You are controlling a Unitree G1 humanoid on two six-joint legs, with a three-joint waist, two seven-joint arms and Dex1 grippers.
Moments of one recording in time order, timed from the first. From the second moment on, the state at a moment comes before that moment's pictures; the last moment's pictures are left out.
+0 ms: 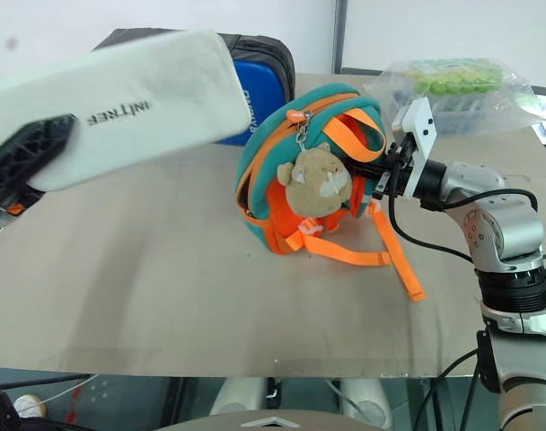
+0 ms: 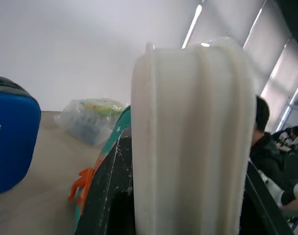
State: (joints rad) left arm -0.26 0.93 0.69 -0.22 -1.40 0.89 -0.87; right arm -0.63 -0.59 -0.03 -0.16 0.61 0.59 0.88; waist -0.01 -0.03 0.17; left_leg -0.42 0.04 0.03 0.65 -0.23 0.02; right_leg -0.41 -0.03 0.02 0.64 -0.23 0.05
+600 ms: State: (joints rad) left arm -0.24 0.87 0.28 -0.37 -0.66 0.37 -1.03; right arm -0.63 -0.62 -0.04 -0.24 0.72 0.70 0.89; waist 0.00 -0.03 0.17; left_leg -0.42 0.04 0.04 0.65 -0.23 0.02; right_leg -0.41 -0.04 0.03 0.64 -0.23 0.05
